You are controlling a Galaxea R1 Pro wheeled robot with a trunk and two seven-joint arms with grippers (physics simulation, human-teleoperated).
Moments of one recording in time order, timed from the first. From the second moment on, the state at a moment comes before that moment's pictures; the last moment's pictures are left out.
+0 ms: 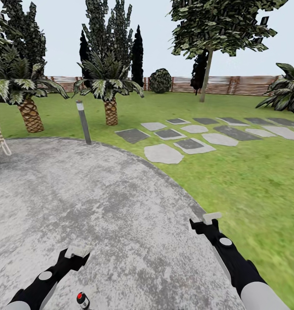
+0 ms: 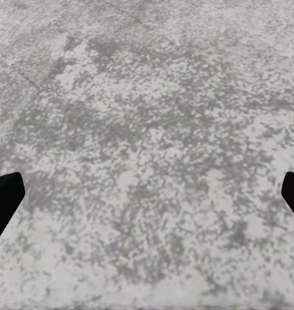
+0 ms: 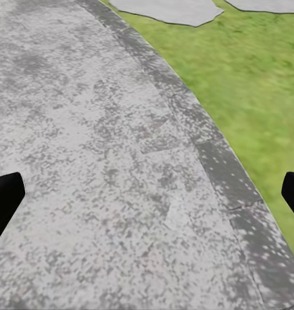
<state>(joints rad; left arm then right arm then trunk) -0.53 0.19 0.12 -0.34 -0.24 -0.23 -0.25 -0.55 -0.09 0.02 -0.74 0.06 0.01 0.09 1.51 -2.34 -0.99</state>
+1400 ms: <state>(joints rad) -0.53 0.18 0.12 -0.34 -0.24 -0.24 -0.25 -0.55 -0.10 0.02 -0.74 0.06 0.01 0.09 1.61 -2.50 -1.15</state>
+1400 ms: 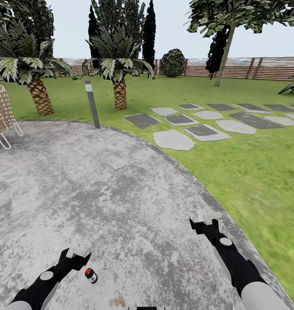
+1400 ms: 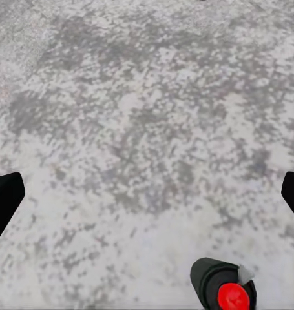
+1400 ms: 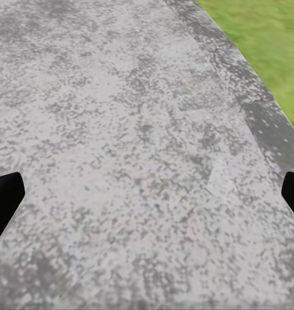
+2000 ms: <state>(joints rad) -0.53 0.19 0.11 -0.33 -0.37 -0.33 -0.25 -0.55 -0.09 0.02 -0.74 0.06 0.01 0.09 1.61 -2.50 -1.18</state>
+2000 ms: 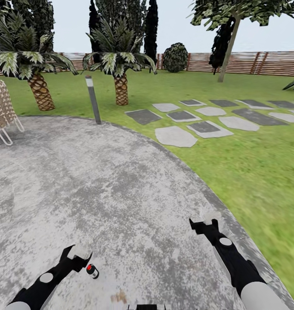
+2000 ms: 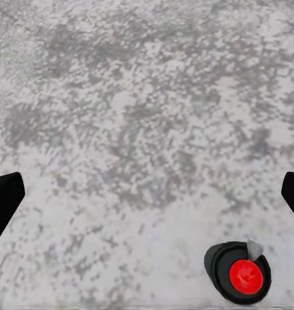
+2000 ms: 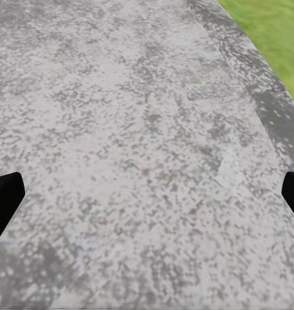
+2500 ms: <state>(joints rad) -0.53 0.19 0.12 -0.32 -0.37 -0.34 -0.25 -0.55 -0.09 0.02 -0.75 0.06 0.01 0.09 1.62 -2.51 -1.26</state>
